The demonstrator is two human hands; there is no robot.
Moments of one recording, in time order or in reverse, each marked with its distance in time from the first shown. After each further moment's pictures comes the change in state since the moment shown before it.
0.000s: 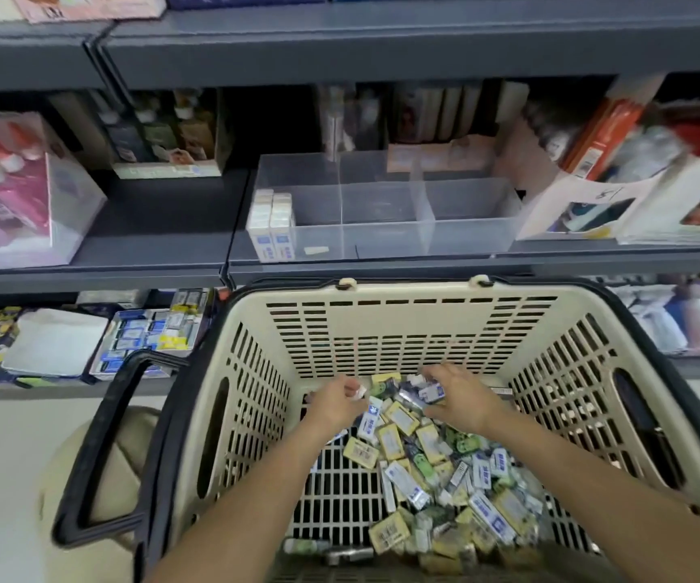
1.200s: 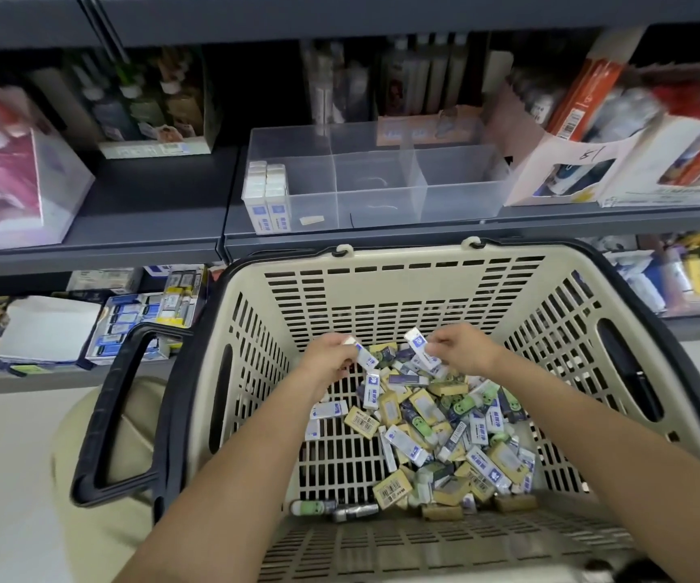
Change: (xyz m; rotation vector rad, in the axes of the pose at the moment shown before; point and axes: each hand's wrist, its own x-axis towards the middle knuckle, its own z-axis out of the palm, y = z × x) left_hand -0.012 0.016 -0.022 -0.642 -0.035 -0.137; right_hand -0.020 -0.020 -0.036 0.426 -0.009 0.142
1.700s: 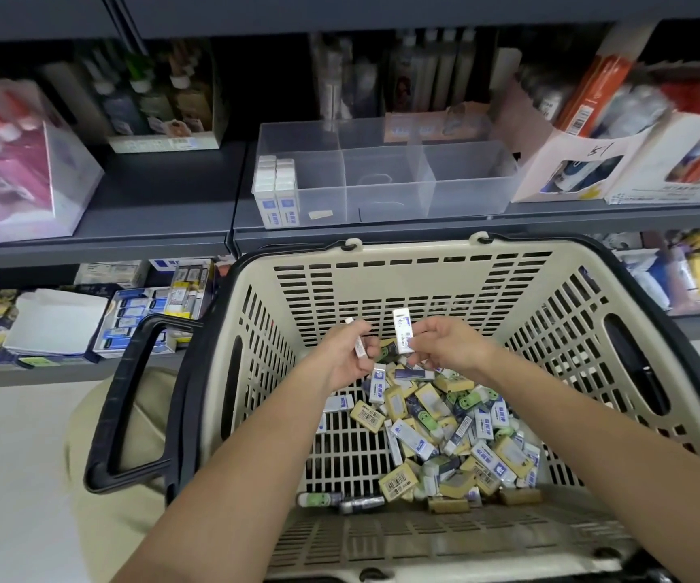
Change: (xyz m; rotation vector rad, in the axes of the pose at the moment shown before) left_hand -0.012 0.018 0.010 -0.392 -0.205 -0.157; right_hand -0.010 -0.030 0.019 0.608 -0.088 0.043
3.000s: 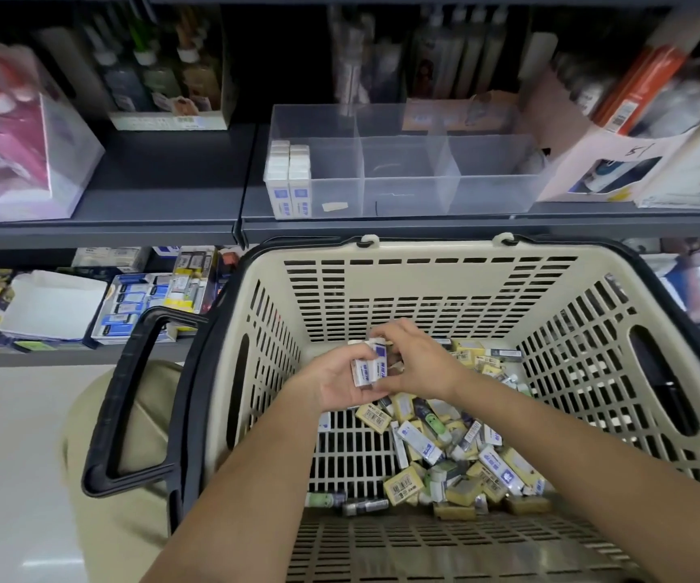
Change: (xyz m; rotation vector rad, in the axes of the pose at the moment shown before) left_hand 0.003 -0.020 -0.037 -0.050 -0.243 -0.192; right_hand 0.017 0.008 0.042 -0.754 -0.053 -0.390
